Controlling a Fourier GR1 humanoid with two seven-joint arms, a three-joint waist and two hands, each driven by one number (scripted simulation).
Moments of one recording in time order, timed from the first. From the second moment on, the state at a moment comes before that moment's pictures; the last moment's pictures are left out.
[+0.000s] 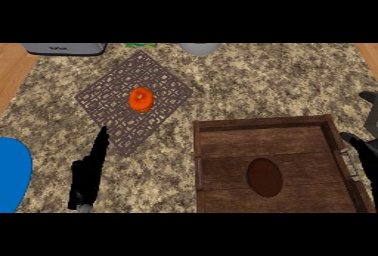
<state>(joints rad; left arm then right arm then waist) 0.03 0.30 -0.33 -1.39 0.18 0.41 -0.02 0.17 -0.66 0.32 -2.31 0.54 -0.10 1.12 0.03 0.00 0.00</state>
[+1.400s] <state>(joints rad) 0.03 0.27 -0.29 -1.37 0.17 0.39 -0.03 -0.08 -0.20 0.52 -1.92 0.83 0.19 1.23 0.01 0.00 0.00</state>
